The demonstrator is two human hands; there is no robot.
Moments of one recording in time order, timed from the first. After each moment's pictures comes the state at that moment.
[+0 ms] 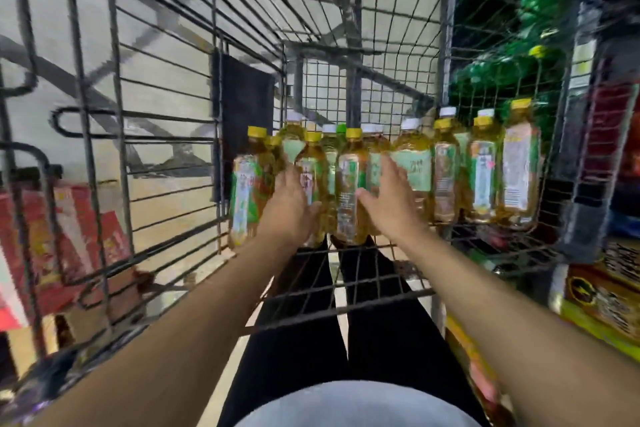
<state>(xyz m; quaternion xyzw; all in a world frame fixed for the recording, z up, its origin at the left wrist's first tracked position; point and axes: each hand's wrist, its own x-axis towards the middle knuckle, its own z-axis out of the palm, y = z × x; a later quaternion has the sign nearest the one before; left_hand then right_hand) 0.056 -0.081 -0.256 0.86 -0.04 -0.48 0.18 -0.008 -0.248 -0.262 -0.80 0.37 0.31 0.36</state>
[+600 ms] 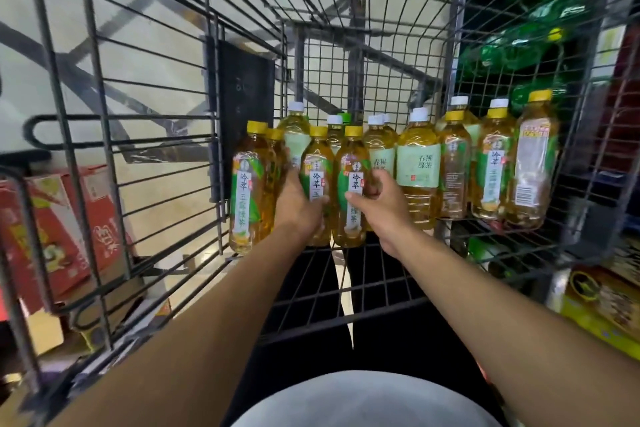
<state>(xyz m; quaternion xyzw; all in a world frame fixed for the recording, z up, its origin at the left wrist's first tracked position) 0.050 -0.091 -0.281 0.77 0.21 -0.47 0.36 -0.018 -0.226 -0.291 -0.60 0.54 0.26 0.54</state>
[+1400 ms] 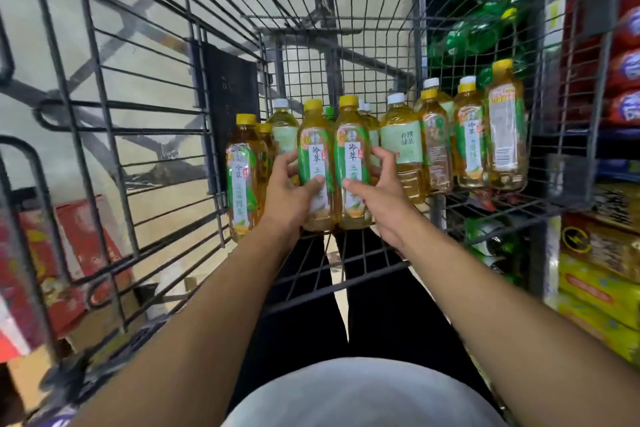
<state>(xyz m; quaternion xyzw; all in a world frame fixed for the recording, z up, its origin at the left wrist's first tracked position) 0.043 -0.077 -0.247 0.65 0.23 -0.45 0.57 -0.031 -0.217 -0.244 -0.53 0.53 0.16 0.64</state>
